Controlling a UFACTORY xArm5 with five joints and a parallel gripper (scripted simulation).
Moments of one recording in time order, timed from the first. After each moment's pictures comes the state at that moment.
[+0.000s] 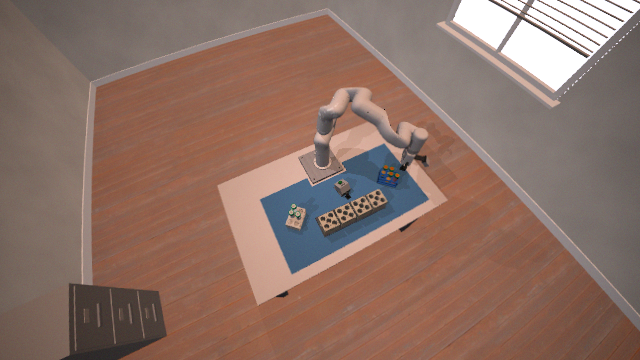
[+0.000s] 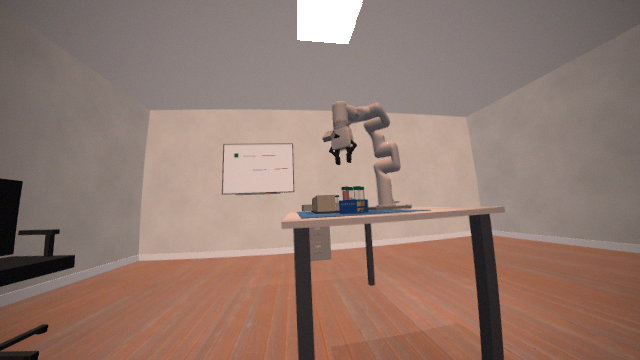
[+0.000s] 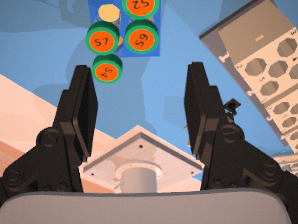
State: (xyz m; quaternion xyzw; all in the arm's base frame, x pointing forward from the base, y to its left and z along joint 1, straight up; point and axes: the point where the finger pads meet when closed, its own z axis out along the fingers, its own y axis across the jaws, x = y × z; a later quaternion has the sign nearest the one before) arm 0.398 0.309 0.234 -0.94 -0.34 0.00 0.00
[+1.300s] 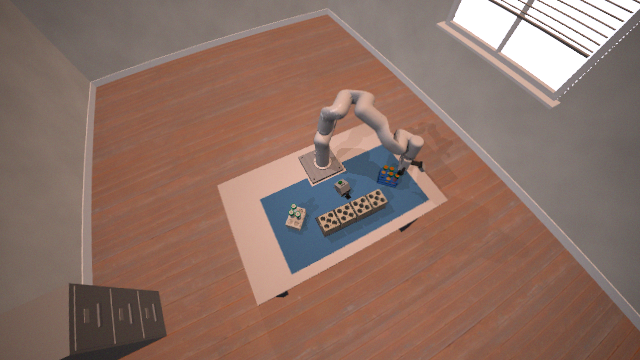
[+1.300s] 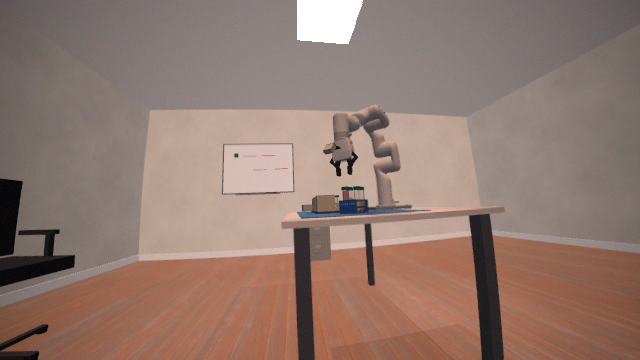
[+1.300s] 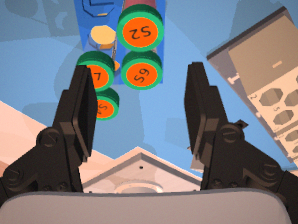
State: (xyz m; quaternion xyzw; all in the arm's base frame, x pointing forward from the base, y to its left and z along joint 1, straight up) arm 0.398 0.309 0.178 -0.94 -0.34 0.00 0.00
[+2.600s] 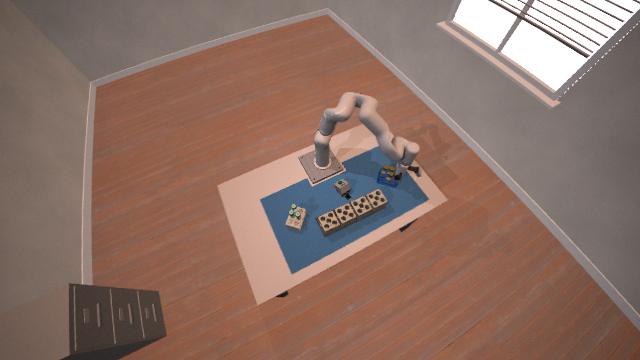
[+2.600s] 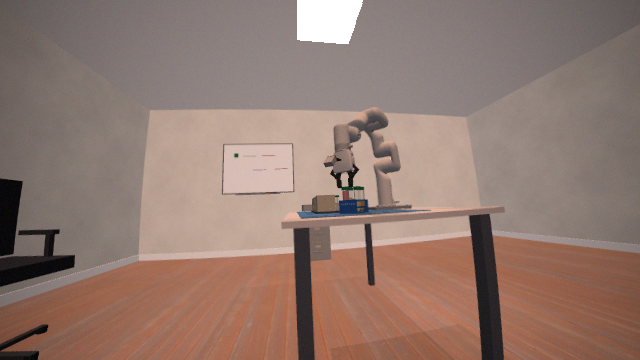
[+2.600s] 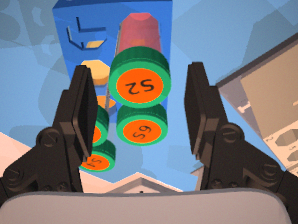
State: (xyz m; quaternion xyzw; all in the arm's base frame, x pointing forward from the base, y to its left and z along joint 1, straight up) arm 0.399 0.310 0.121 -0.94 -0.34 0.00 0.00
